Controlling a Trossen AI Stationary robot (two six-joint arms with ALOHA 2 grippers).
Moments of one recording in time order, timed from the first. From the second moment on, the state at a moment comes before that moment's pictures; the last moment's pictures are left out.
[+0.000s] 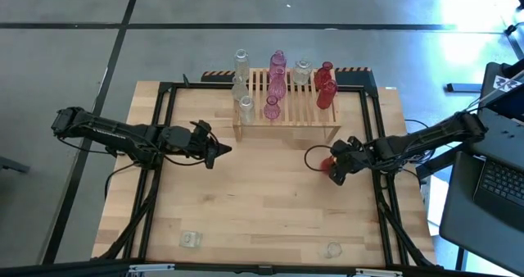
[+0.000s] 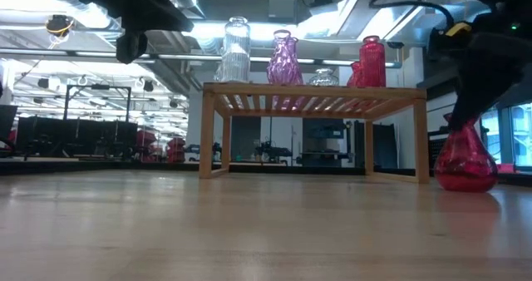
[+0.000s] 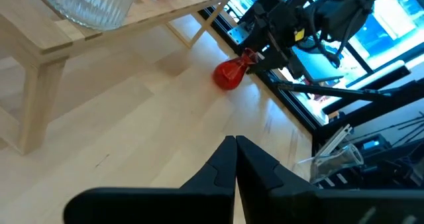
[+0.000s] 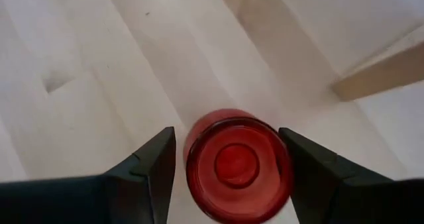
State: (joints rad) left arm -0.13 0.91 0.60 -0.07 -0.27 -0.86; right arm 0.28 0.98 0.59 -0.76 0.30 0.75
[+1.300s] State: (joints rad) left arm -0.12 0.91 0.60 -0.08 -0.26 -0.84; right arm 0.28 1.16 1.05 -0.97 0.37 0.53
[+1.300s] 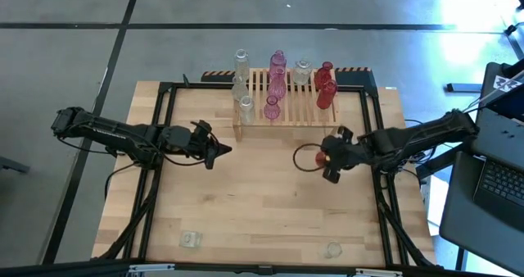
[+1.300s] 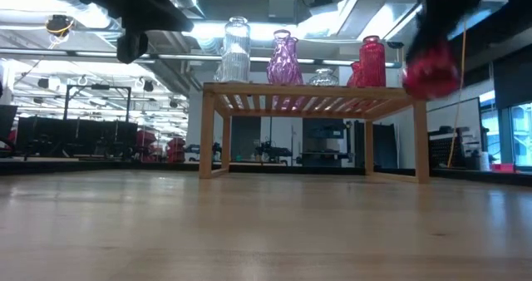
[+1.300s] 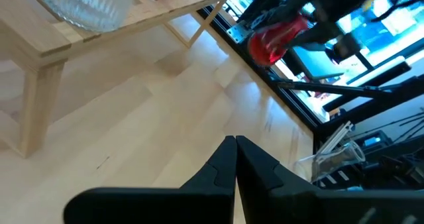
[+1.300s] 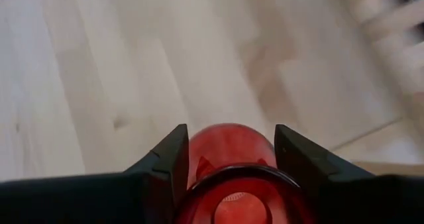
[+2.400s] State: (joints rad) left arm -0.06 0.91 0.60 -0.07 -0.20 -0.77; right arm -0.17 1.19 1.27 -1.10 0.41 0.59
